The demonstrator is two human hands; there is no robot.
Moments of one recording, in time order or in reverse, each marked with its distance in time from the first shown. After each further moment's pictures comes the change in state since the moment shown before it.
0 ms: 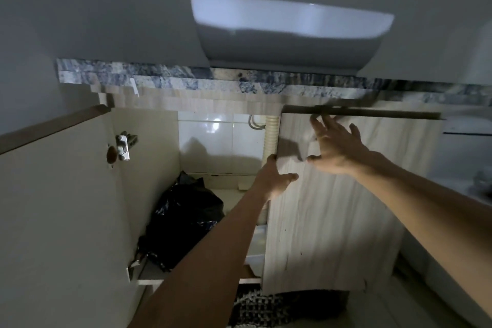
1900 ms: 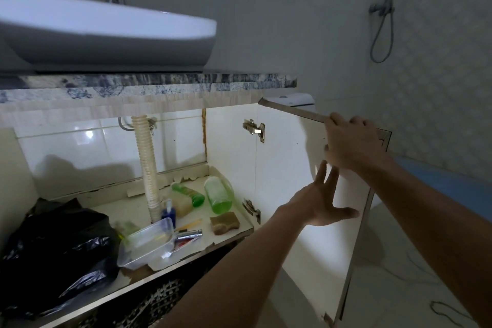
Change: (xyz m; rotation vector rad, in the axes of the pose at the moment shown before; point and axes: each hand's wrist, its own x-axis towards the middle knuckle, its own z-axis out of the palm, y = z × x) left_hand -0.176 0.154 0.244 0.419 -0.713 0.750; right_hand -0.227 0.172 -0.089 -0.406 0.060 0.544
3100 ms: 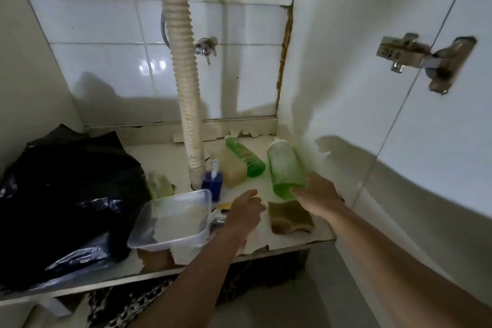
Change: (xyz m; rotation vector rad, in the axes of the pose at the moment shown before) left_hand -0.036 -0.376 0.057 -0.990 0.567 -0.968; right_hand 0.105 -0.256 0.328 0.845 -0.724 0.024
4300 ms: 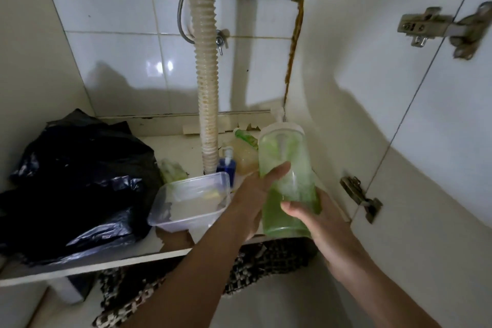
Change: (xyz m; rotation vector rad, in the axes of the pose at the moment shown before) left_hand -0.030 0.005 -0.029 -0.401 -0.271 0.073; right_hand -0.107 -0.007 0.062 0.764 -0.008 -0.168
